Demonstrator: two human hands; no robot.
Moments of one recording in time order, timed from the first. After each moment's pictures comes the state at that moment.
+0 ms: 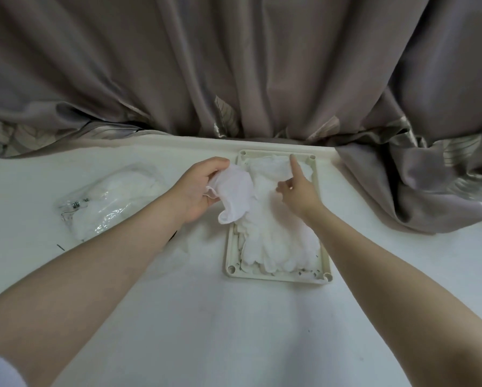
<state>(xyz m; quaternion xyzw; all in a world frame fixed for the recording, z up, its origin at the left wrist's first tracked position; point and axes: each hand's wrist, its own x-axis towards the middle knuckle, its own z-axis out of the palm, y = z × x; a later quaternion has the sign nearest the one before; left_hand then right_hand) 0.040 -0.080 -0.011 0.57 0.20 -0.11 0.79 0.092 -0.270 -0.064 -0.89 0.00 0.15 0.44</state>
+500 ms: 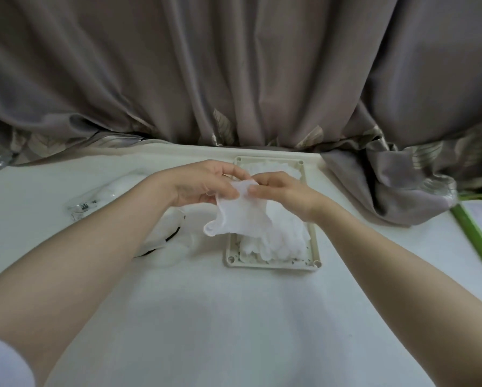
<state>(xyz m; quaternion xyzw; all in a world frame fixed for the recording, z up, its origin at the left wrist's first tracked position) 0.014 -0.068 0.041 0.72 -0.02 -0.34 0.61 0.029 -0.267 0.028 -0.78 -0.21 0.29 0.52</state>
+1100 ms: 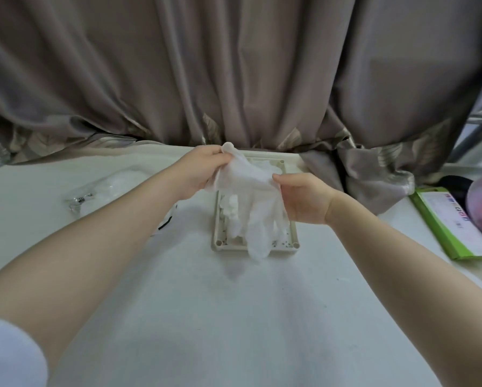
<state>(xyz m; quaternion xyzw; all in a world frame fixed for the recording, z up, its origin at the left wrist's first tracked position) -0.021 -0.107 0.051 0.77 0.06 -0.10 0.62 -0.009 -0.326 0.037 -0.53 -0.10 0.49 0.69</state>
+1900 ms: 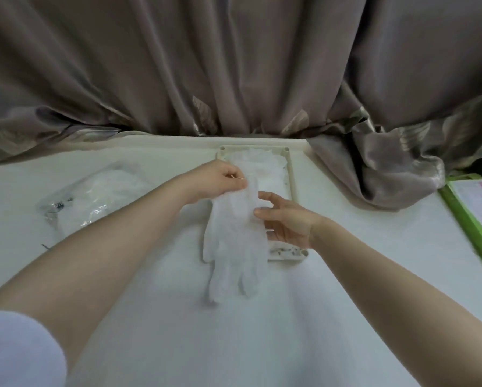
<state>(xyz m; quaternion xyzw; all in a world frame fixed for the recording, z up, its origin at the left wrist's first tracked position) 0.039 -0.118 -0.004 0.88 -0.02 -0.21 0.43 0.018 -0.314 -0.049 -0.56 0.02 0.45 0.69</state>
